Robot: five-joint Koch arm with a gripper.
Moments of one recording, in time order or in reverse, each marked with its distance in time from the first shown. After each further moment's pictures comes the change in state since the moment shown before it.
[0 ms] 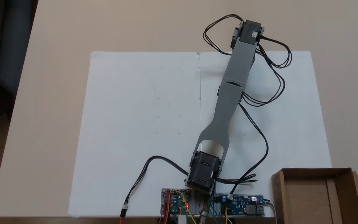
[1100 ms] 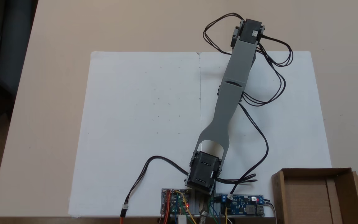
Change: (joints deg) arm 0.0 1.7 0.0 2.3 -0.1
